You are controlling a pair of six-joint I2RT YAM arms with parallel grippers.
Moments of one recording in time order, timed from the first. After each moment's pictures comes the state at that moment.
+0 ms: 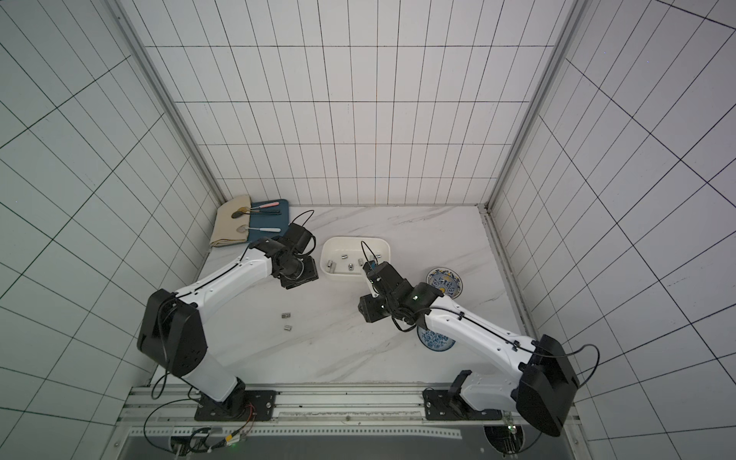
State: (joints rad) left arm -0.45 1.59 1.24 -0.91 0.01 -0.75; right arm 0.95 1.27 0.95 -0.60 -0.08 0.41
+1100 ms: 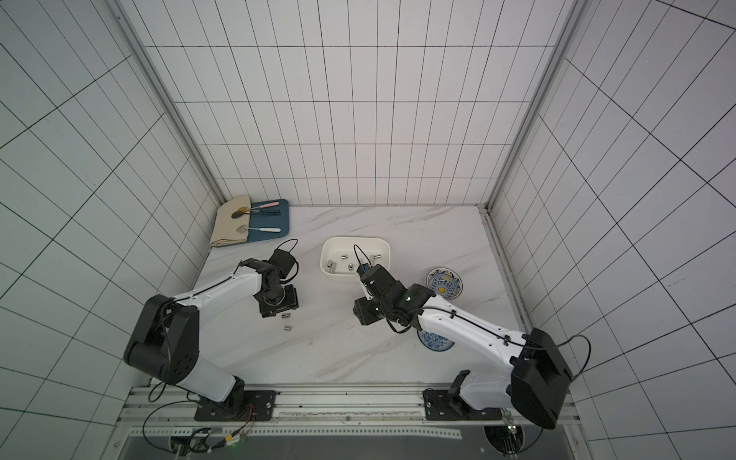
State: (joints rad) left arm -0.34 1.58 0.96 -0.89 0.00 -0.65; right arm 0.98 1.31 0.95 -0.57 -0.08 0.42
